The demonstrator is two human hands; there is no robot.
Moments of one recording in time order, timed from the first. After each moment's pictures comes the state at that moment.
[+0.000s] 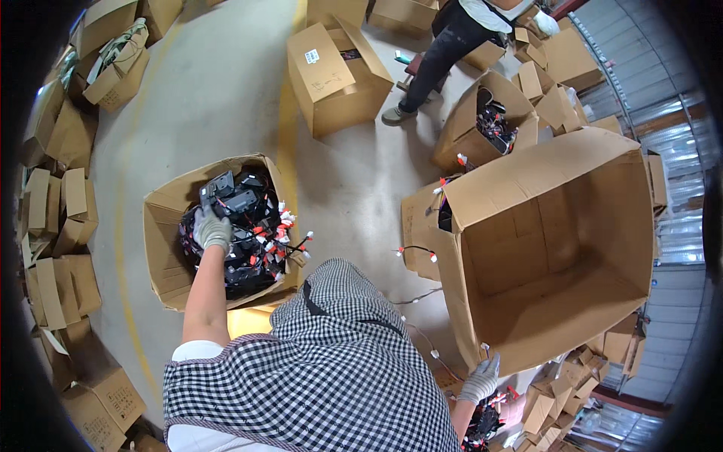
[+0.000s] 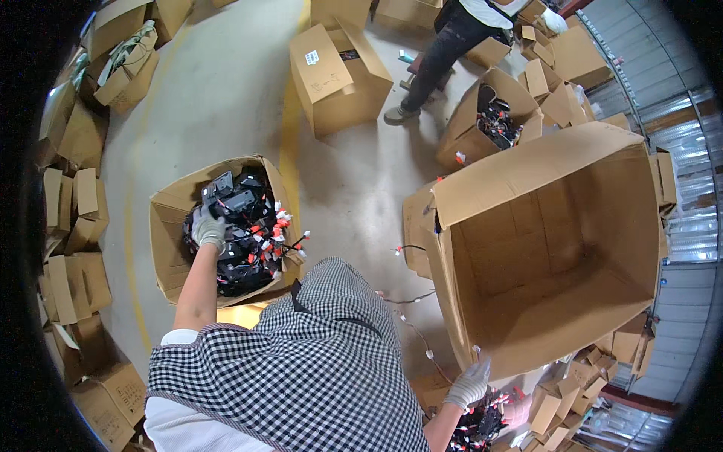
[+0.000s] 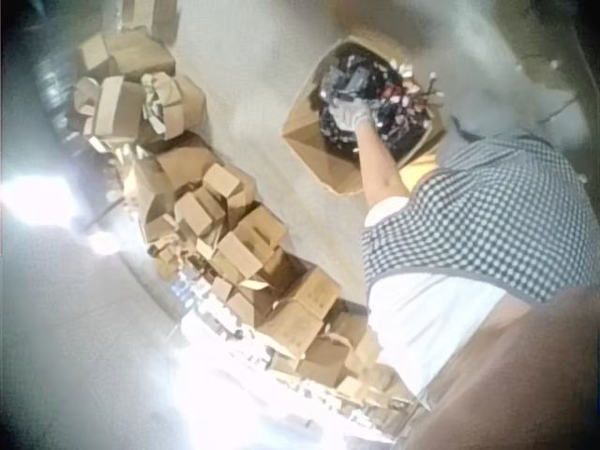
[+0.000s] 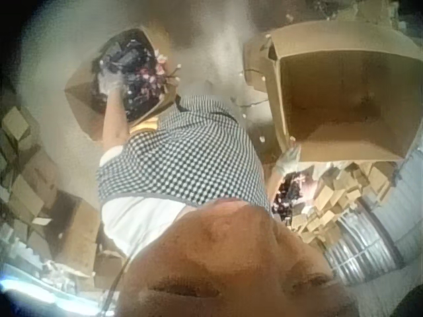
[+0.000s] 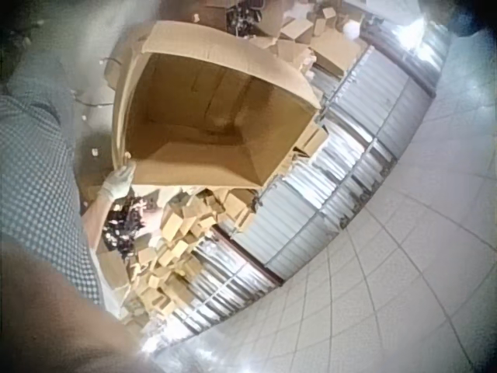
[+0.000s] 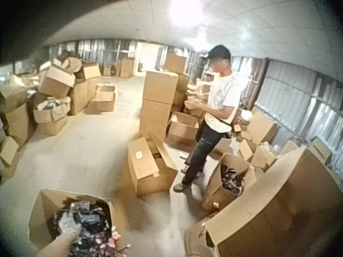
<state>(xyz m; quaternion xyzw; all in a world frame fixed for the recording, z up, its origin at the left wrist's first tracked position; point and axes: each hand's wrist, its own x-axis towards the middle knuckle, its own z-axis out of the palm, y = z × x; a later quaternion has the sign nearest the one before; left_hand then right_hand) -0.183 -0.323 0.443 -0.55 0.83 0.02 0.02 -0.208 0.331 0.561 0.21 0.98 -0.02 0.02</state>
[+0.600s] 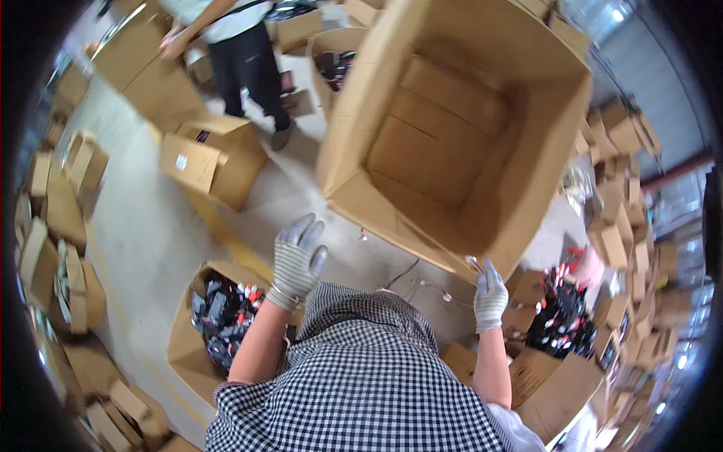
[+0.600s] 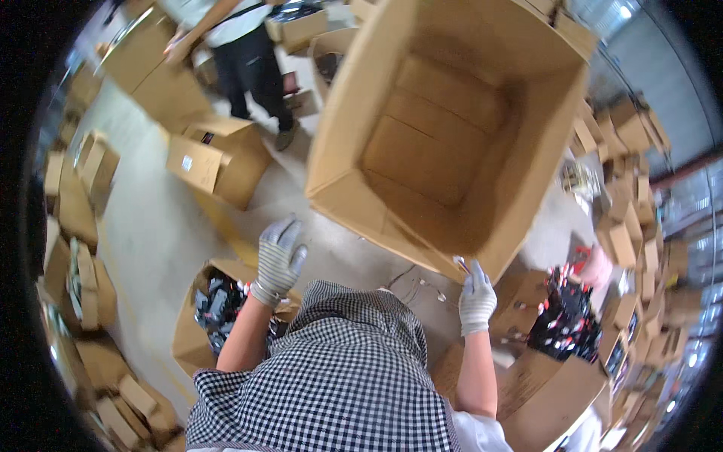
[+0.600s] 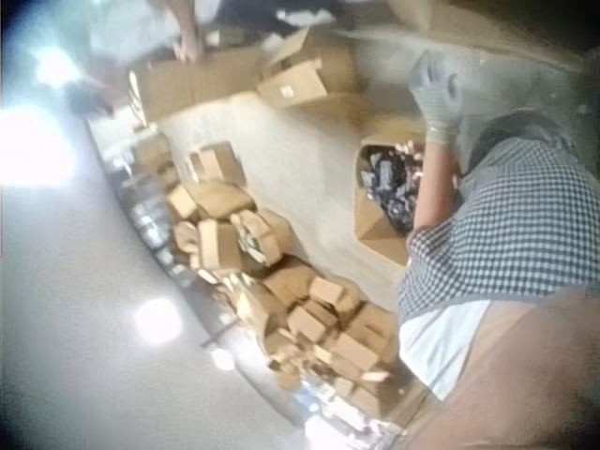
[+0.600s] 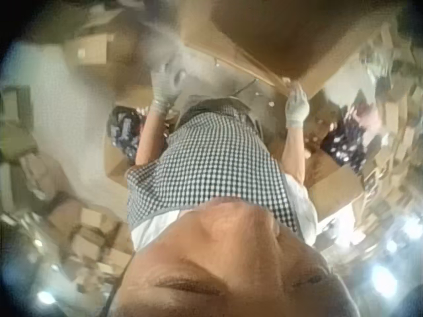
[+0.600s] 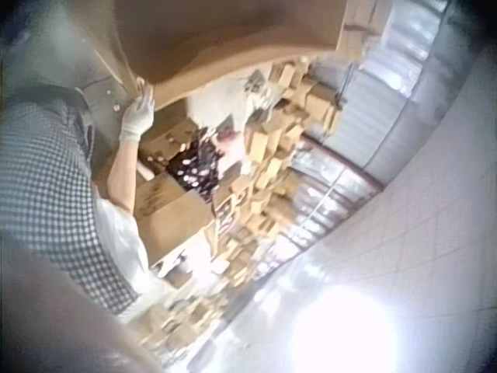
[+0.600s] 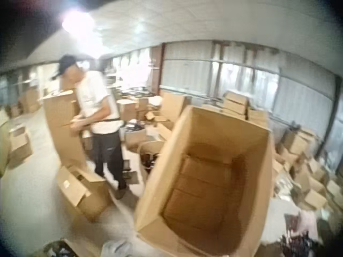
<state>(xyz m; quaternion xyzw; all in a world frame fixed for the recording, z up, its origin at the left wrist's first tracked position) -0.349 -0.029 0.576 0.26 0.92 0.27 -0.14 -0.187 0.350 0.537 0.25 0.95 -0.14 -0.12</state>
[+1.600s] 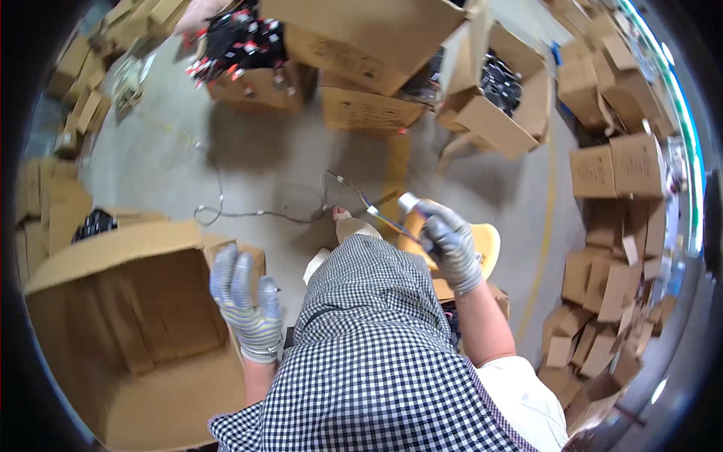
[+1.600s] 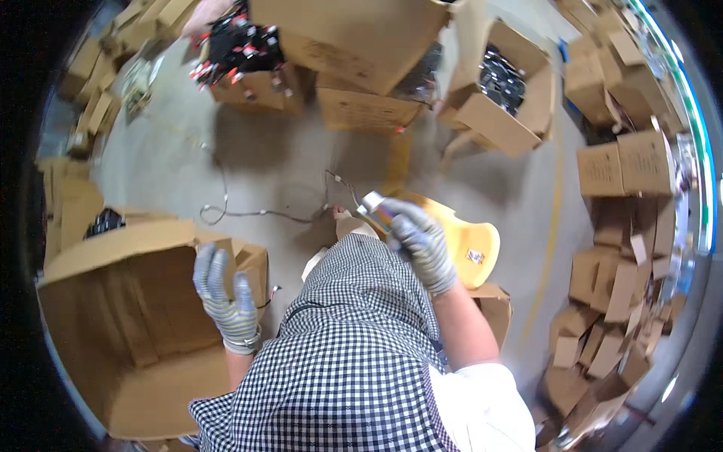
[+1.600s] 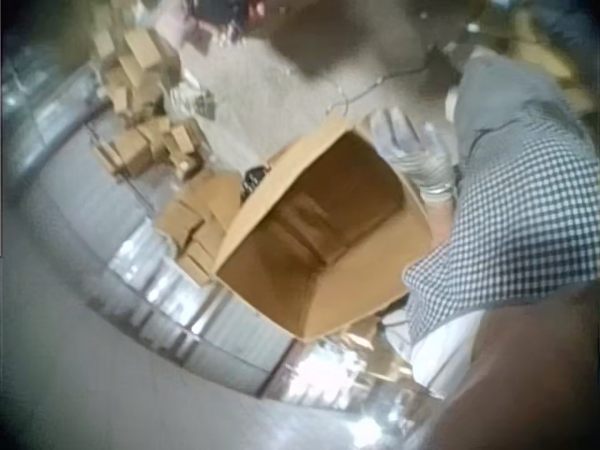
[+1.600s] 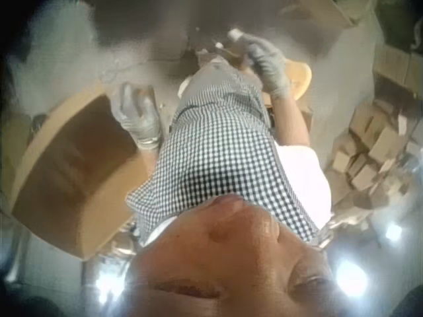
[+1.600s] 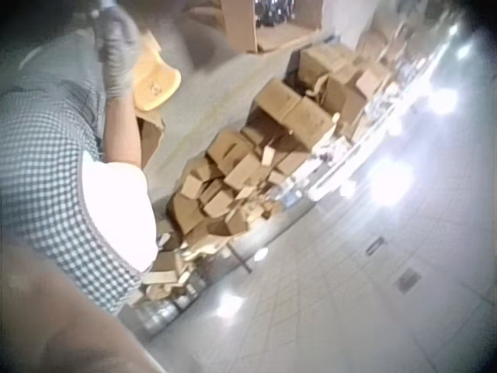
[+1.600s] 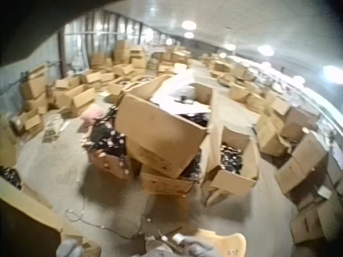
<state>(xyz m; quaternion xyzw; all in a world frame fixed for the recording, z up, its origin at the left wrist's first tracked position) -0.230 0.219 0.589 0.83 0.41 0.34 0.14 0.045 0.079 0.579 0.62 0.14 -0.45 -0.62</state>
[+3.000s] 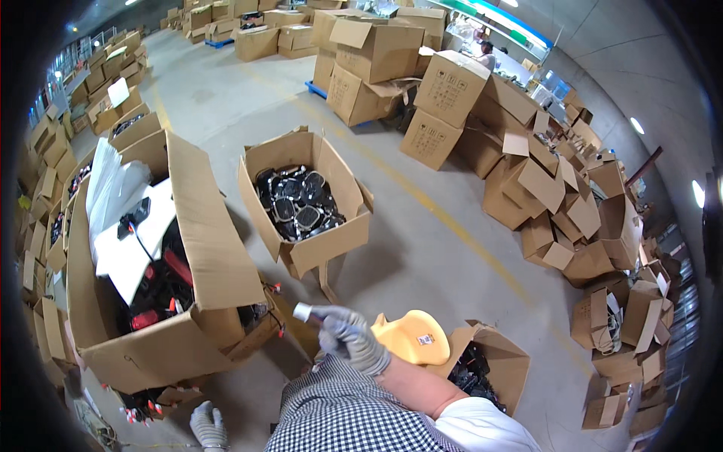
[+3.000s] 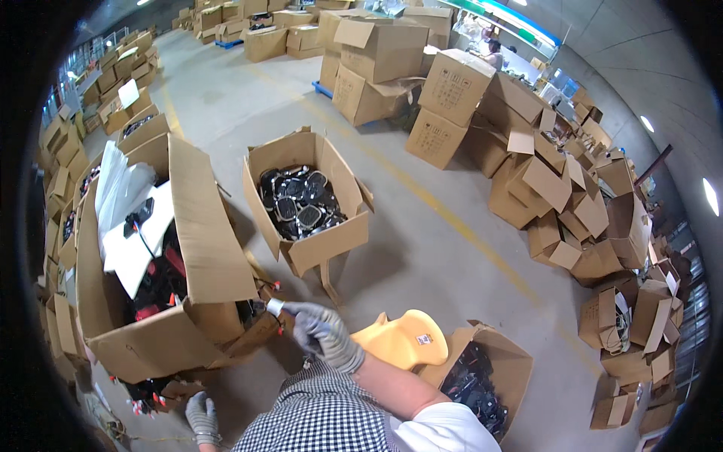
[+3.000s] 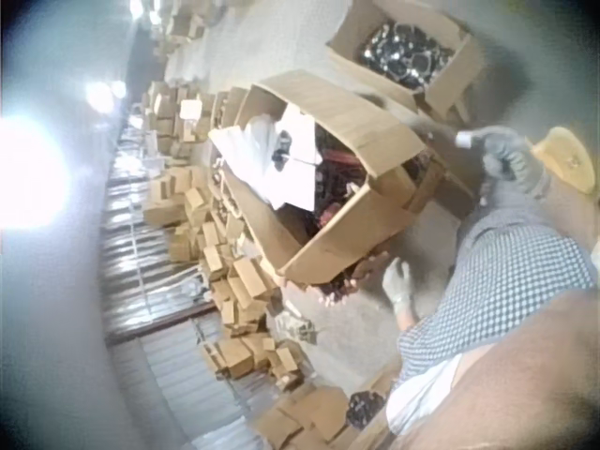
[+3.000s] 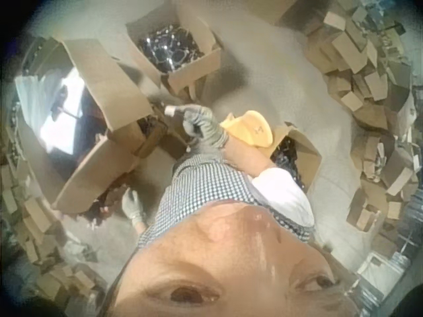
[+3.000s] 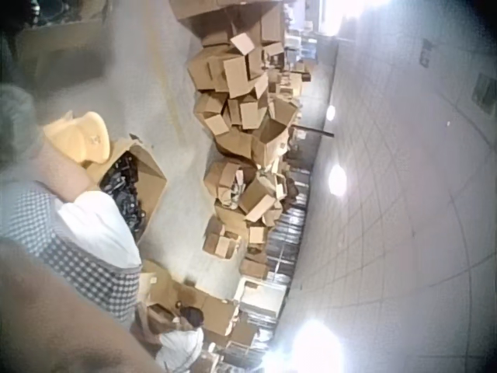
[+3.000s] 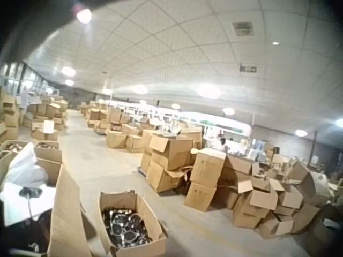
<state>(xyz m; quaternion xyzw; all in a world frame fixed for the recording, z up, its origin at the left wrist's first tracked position) 0.084 0.450 0.490 0.97 0.21 -0.02 0.13 0.296 0.097 0.605 0.37 0.02 -0.23 -0.90</state>
